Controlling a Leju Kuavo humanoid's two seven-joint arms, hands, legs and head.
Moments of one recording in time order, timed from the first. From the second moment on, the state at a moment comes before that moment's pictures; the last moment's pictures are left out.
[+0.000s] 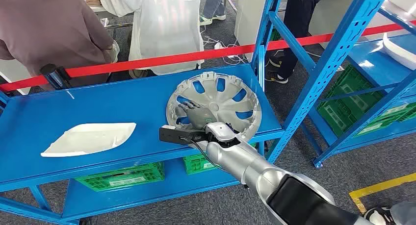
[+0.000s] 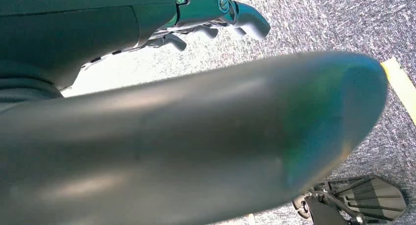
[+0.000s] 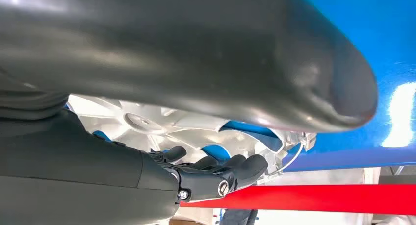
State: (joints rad) left arm -0.11 -0.08 0.10 -0.17 -0.57 0.26 0.09; right arm -0.72 0.15 0.77 -0.33 0.94 -0.02 -0.04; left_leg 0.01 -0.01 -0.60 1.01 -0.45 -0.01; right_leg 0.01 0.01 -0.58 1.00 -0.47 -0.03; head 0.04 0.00
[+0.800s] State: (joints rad) left arm -0.12 -0.09 0.10 -0.17 -0.57 0.26 0.10; right arm -0.65 0.18 0.75 -0.33 0.90 0.01 0.00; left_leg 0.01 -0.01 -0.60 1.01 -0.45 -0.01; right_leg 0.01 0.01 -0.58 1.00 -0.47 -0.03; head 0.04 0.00
